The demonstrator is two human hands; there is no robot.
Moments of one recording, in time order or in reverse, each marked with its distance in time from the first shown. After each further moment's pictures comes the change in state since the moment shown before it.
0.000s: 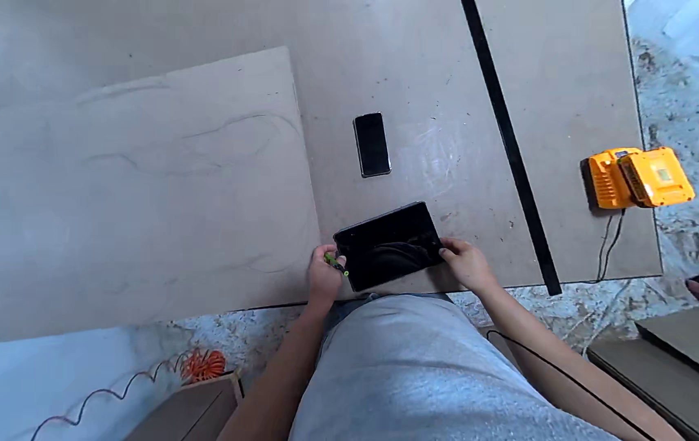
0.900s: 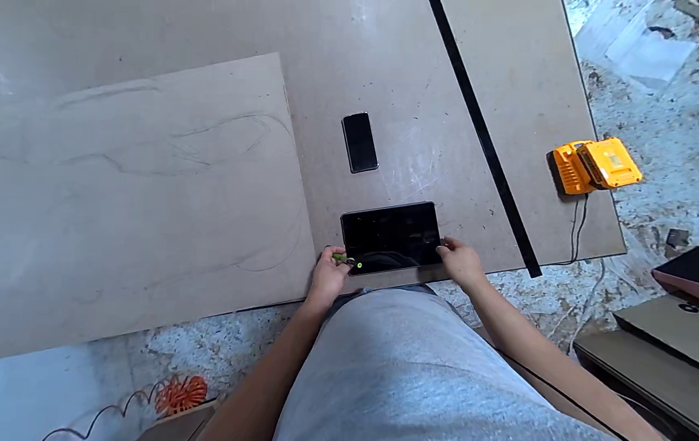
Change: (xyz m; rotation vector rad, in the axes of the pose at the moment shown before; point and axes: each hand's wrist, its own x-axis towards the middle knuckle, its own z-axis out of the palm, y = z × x) left_hand -0.015 -0.005 0.011 -0.165 -0.273 -0.049; right_hand -0.033 0.009 0.008 0.064 0.141 0.200
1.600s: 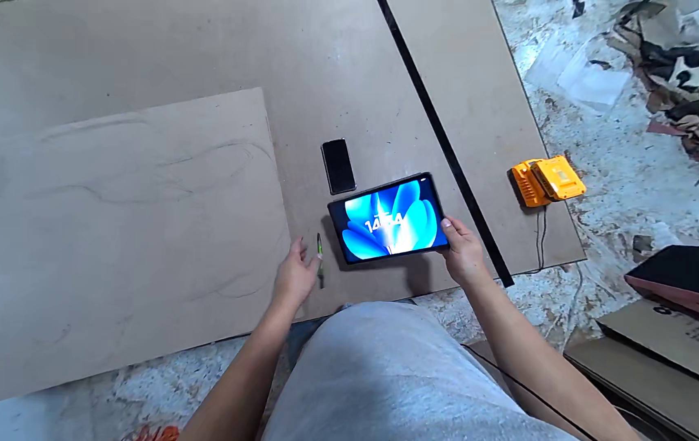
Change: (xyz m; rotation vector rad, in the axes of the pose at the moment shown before) left_hand 0.011 0.071 -0.023 0.456 0.154 0.161; right_hand -0.012 -0.044 -0.064 0.969 -0.036 -0.382
